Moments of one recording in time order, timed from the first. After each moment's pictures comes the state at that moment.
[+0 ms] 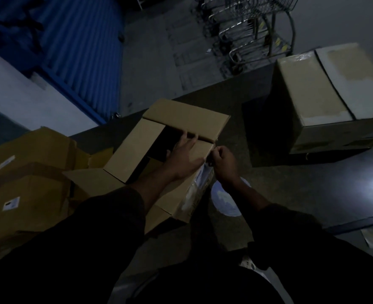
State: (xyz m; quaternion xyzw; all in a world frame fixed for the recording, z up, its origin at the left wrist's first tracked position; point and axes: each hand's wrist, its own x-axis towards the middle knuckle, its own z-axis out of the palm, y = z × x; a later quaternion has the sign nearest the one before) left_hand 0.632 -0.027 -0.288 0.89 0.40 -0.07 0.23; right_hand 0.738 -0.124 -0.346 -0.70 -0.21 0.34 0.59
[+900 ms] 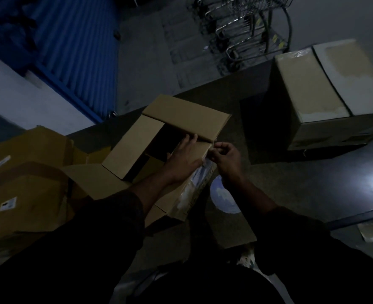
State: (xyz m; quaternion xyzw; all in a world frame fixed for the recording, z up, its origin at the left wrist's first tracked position) left_hand 0.624 -0.034 -0.296 0.88 0.39 -0.06 0.29; right_hand 0.742 -0.131 -0.344 -0.60 -0.09 0.38 0.69
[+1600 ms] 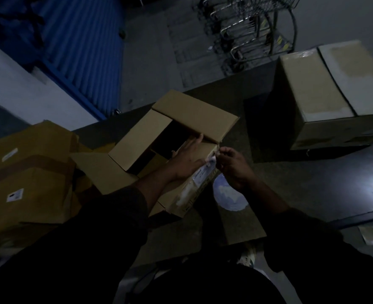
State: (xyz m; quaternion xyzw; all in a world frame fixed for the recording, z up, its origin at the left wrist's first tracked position) left_hand 0.619 -0.035 -0.296 0.87 0.37 -0.08 0.31; right_hand 0.750 -0.146 -0.361 -0.49 -0.13 0.53 0.68
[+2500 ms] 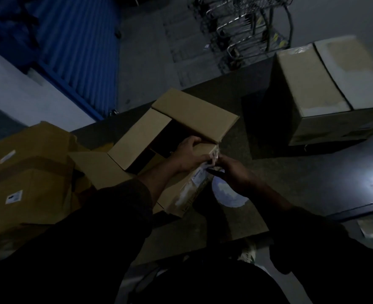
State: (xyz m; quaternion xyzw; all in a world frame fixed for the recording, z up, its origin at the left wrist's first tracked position) left_hand 0.634 -0.036 -0.294 0.84 0.42 -0.03 0.35; right_hand 0.746 -0.176 -0.350 -0.52 -0.20 0.58 0.60
